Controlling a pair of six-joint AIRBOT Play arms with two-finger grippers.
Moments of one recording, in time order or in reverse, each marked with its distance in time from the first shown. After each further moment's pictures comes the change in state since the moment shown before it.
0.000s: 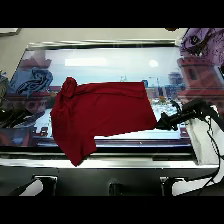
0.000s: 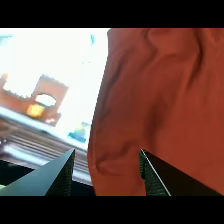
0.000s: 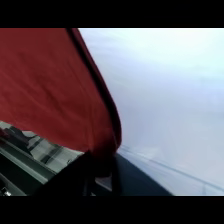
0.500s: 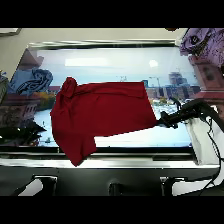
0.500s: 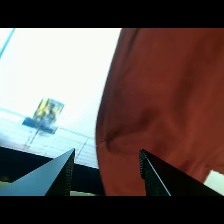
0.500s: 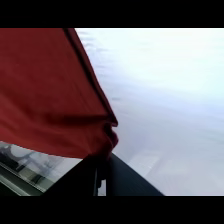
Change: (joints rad) left arm 0.114 0.005 -0.387 -0.195 0.112 0.209; right arm 0.002 0.045 -0.010 0.006 0.093 -0.030
